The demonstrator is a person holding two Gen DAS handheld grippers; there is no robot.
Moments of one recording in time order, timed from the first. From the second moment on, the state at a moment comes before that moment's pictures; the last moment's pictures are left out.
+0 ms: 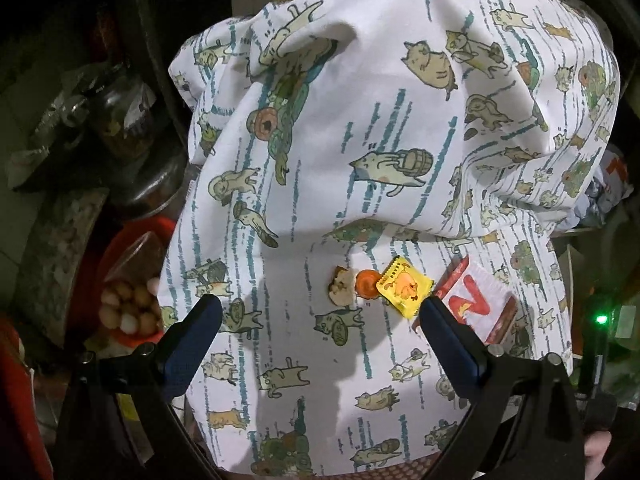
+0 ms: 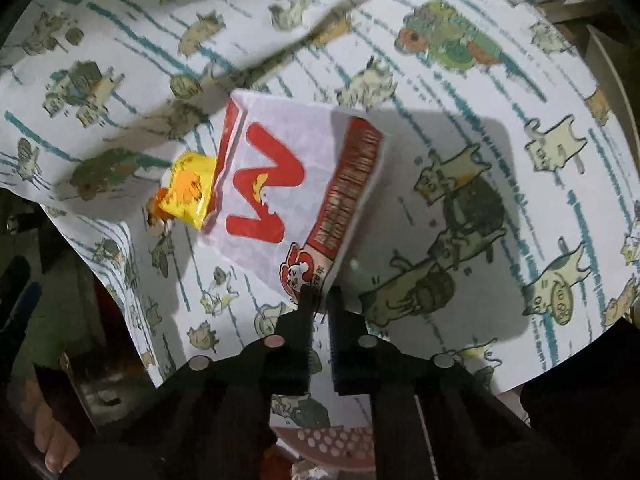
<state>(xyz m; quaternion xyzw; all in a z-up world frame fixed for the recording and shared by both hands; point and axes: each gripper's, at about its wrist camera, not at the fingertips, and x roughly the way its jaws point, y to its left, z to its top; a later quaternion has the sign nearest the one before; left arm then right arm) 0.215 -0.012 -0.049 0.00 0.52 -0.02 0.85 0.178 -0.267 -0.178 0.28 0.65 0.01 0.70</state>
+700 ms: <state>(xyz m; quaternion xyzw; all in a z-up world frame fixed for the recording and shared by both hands) 0.228 -0.034 -0.070 -0.05 0.55 -0.10 0.83 0.153 -0.261 -0.064 0.05 0.46 -0.02 0.89</state>
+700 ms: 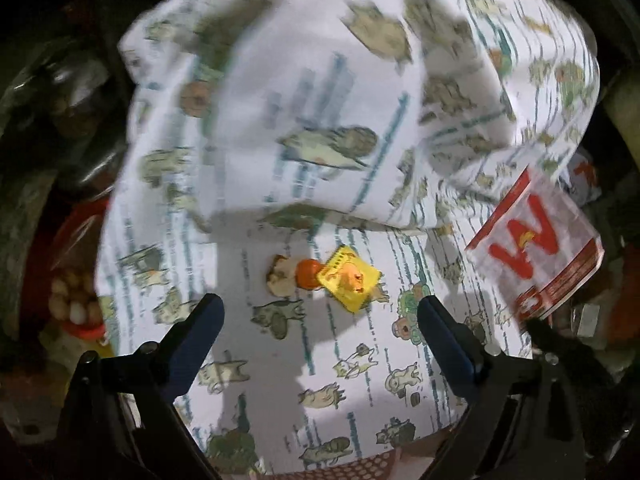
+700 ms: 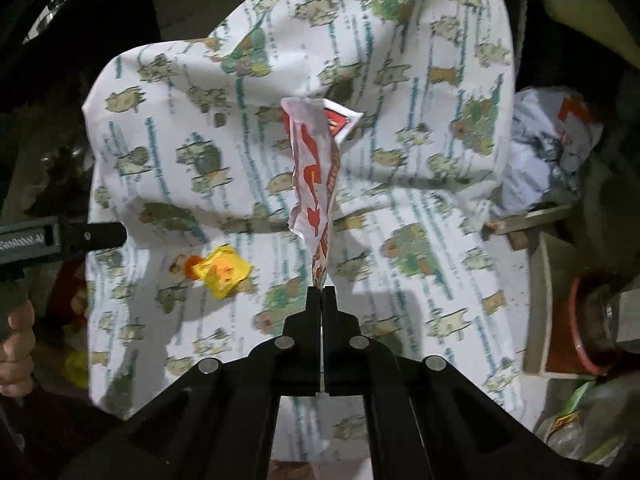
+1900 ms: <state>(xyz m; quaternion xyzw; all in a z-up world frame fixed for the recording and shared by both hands) 0.277 -0.033 -0.173 -0.07 0.64 -0.01 0.76 0.174 -0.309 -0.076 0.09 0.50 -0.04 0.86</state>
